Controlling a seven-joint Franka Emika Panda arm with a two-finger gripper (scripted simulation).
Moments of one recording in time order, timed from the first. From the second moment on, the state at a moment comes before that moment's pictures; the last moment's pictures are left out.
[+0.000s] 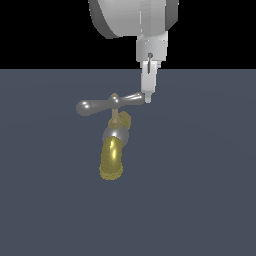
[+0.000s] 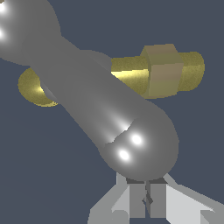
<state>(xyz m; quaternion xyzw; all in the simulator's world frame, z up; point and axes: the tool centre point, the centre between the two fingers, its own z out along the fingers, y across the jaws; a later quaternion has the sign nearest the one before) 0.027 -0.068 0.195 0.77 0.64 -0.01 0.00</state>
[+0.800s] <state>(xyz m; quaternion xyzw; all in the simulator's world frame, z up) 0.059 -0.048 0.195 0.78 0.63 -0.01 0.00</state>
